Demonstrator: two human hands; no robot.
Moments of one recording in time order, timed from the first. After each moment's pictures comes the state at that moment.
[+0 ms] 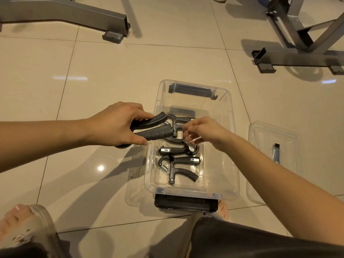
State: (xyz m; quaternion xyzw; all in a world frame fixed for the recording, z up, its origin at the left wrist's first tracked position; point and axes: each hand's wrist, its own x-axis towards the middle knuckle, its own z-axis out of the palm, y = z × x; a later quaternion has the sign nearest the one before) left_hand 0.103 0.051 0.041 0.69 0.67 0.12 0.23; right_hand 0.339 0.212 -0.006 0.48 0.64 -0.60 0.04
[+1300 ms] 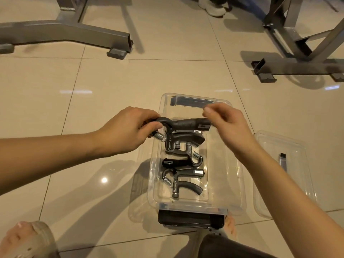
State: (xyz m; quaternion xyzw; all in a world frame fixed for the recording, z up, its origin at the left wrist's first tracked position) left_hand 0.127 0.064 0.068 0.62 0.71 0.24 0.24; right_hand 0.353 0.202 0.061 0.43 0.73 -0.49 -0.21
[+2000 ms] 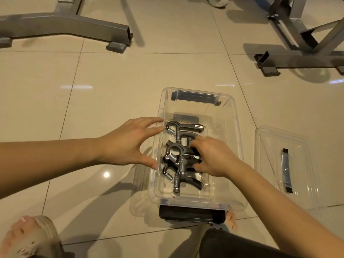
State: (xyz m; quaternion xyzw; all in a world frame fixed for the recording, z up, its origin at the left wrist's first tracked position) left_hand 0.117 0.050 0.028 0.72 0.65 0.03 0.24; right_hand 0.362 0.182 -0.013 0.28 0.94 -0.12 0.16
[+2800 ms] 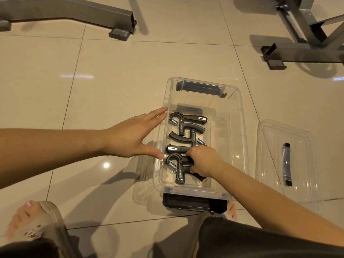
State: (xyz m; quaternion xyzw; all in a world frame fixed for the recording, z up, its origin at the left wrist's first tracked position) left_hand 0.116 0.042 0.014 0.71 0.64 0.06 0.30; right_hand 0.351 0.157 -0.077 0.29 0.91 -0.11 0.28
